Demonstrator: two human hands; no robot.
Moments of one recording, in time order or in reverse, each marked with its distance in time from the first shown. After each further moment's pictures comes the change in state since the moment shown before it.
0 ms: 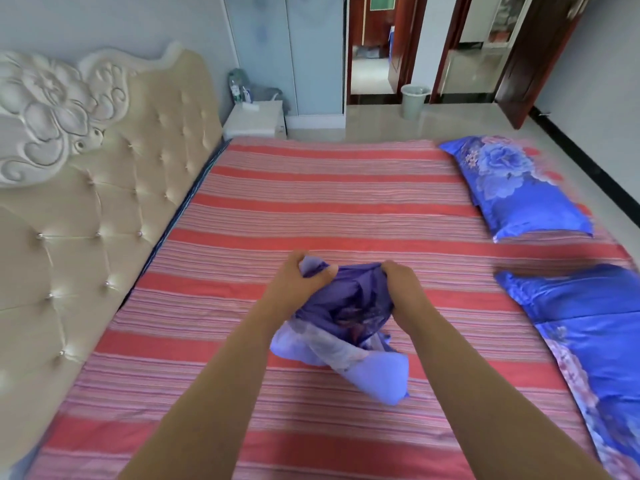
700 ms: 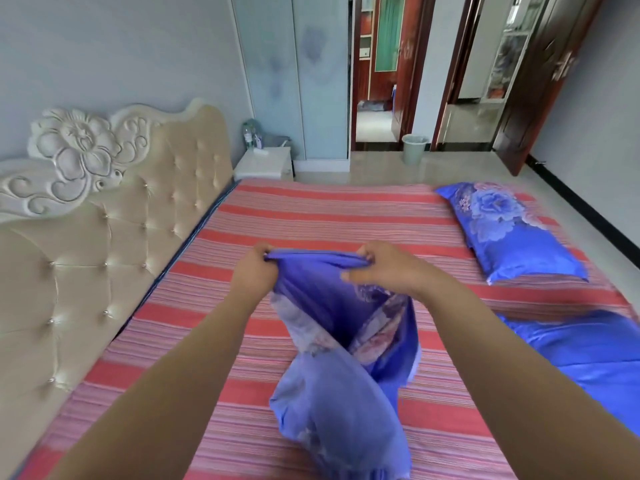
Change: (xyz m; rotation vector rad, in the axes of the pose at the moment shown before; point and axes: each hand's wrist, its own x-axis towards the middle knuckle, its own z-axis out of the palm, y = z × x) left_hand 0.041 0.049 -0.014 0.396 0.381 0.069; right_hand -0.014 -0.104 -0.062 -0.731 -0.329 -0.495
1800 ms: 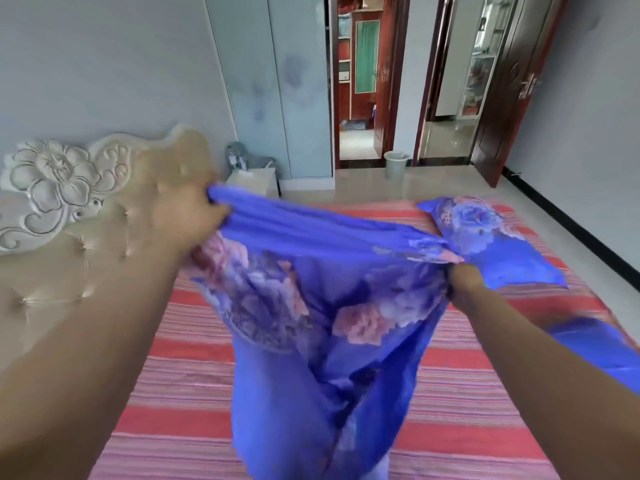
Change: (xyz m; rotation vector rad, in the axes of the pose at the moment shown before) left_hand 0.079 0.069 -0.105 0.483 0.307 0.474; right_hand 0.024 0.150 -0.069 0.721 0.693 0.468
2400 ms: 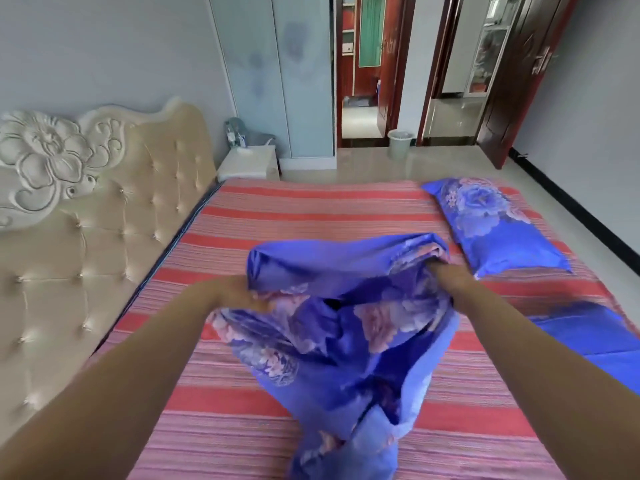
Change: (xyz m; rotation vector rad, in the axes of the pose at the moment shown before) left_hand -0.093 -0.006 0.096 -0.312 -1.190 -0.151; right_hand 0.004 0.036 0.014 -0.257 -0.215 0.026
